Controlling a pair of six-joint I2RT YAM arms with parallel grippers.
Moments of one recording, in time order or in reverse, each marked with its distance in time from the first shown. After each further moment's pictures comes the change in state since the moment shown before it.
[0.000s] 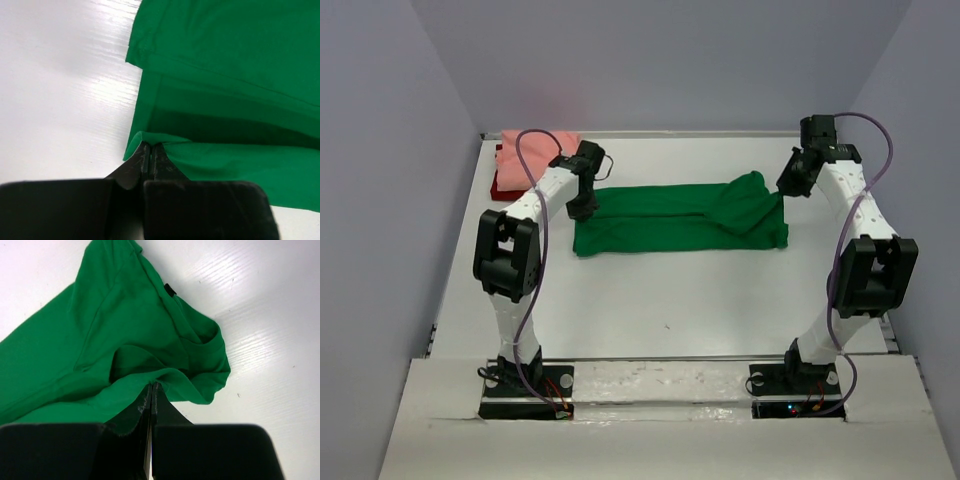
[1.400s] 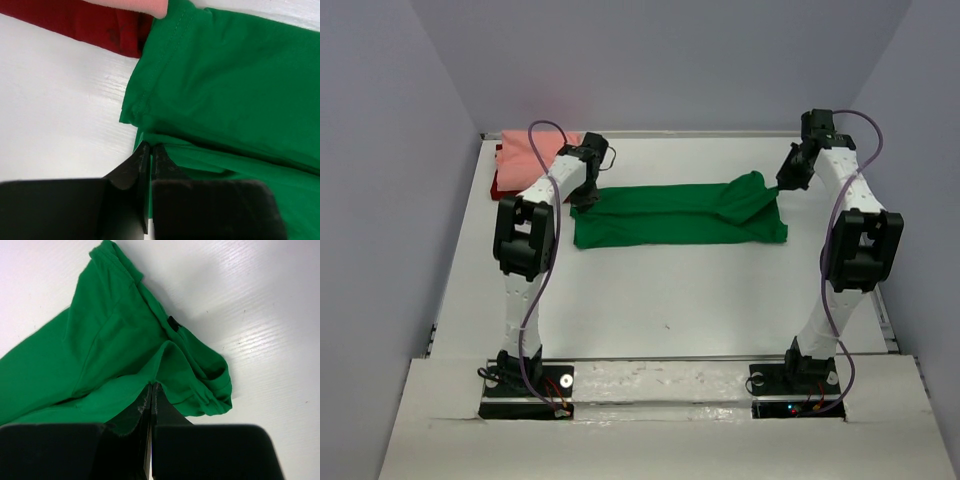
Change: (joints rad) left arm 0.038 0.230 0.255 -0.058 -0.054 0.044; right arm -0.053 0.217 0.163 -0.004 -0.071 -0.033
